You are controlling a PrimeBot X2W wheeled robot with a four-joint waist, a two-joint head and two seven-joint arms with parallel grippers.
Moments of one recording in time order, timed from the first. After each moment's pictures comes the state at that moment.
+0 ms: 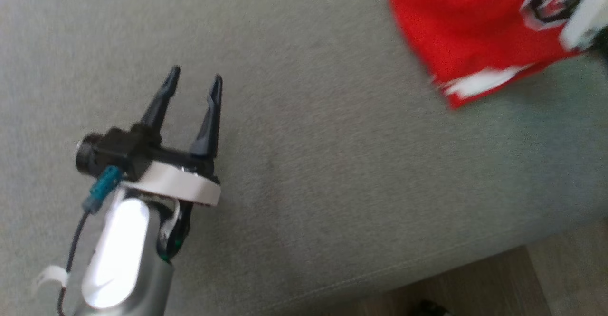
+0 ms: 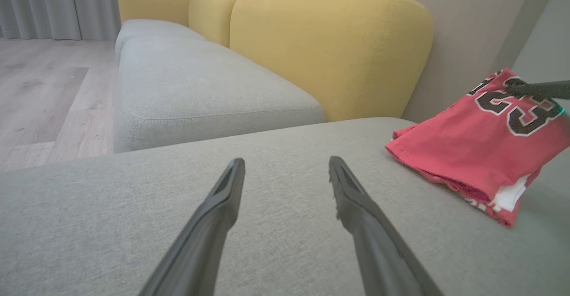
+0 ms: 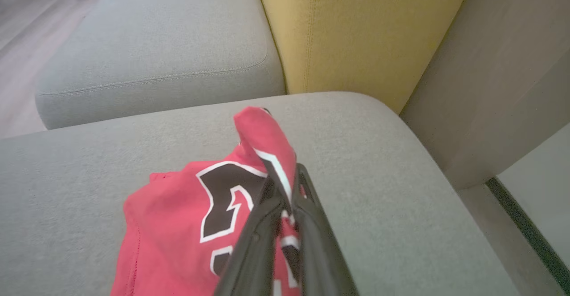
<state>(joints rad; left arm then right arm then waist) -0.32 0.09 -0.22 0.17 -0.15 -0.11 -0.25 -1.06 -0.48 0.49 0.93 0.68 0.13 0.17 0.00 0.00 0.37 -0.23</state>
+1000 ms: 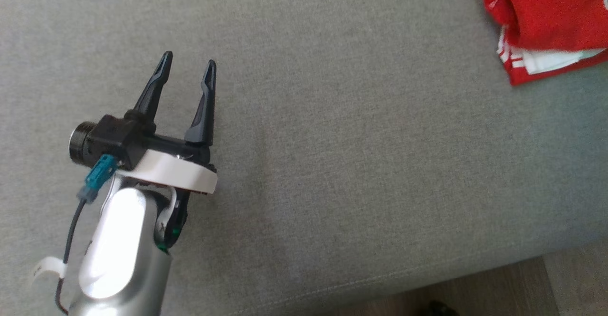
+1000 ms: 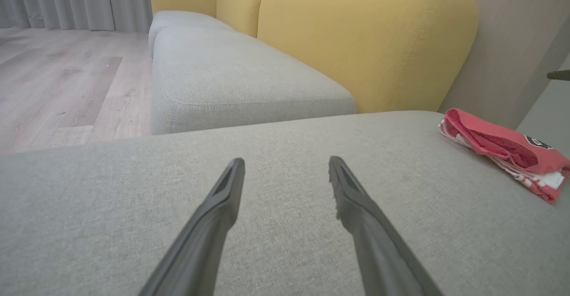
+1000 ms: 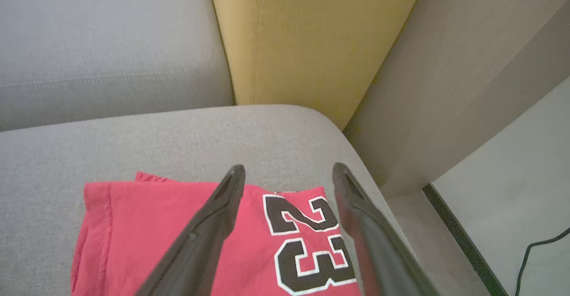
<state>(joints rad) -0.36 0.09 -0.22 0.19 -0.15 -0.10 -0.26 -1.22 -0.55 0.44 1.18 0.55 0.13 0.09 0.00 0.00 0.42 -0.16</state>
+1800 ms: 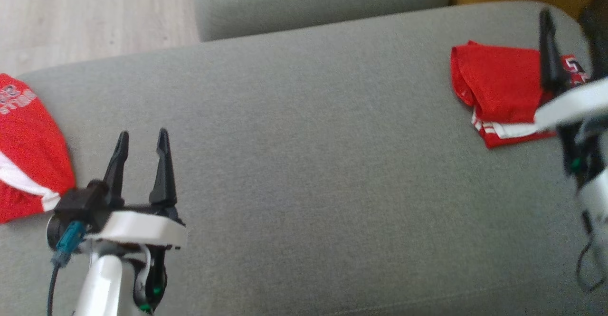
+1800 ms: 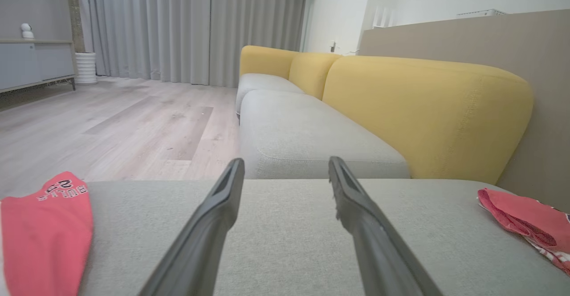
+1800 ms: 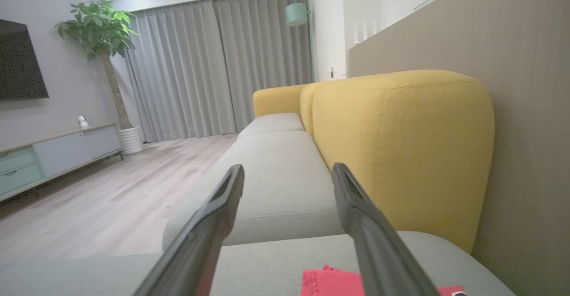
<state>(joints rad) -0.13 0.06 -0.07 0.17 -0.21 -0.03 -0.26 -0.65 -0.41 0.28 0.62 0.57 0.13 -0.22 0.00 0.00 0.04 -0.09</state>
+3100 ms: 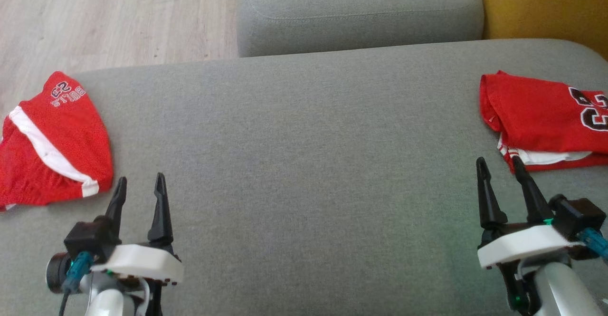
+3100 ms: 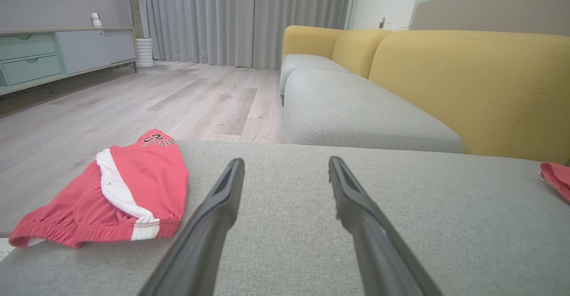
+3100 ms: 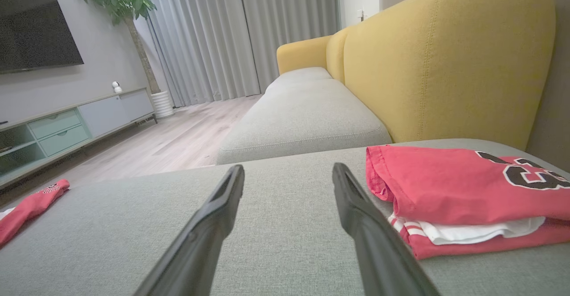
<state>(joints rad) -0.02 0.05 -0.02 0.23 -0.14 -0.03 -0.26 -0.09 -0.17 0.09 0.35 0.32 0.13 -0.25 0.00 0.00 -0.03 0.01</state>
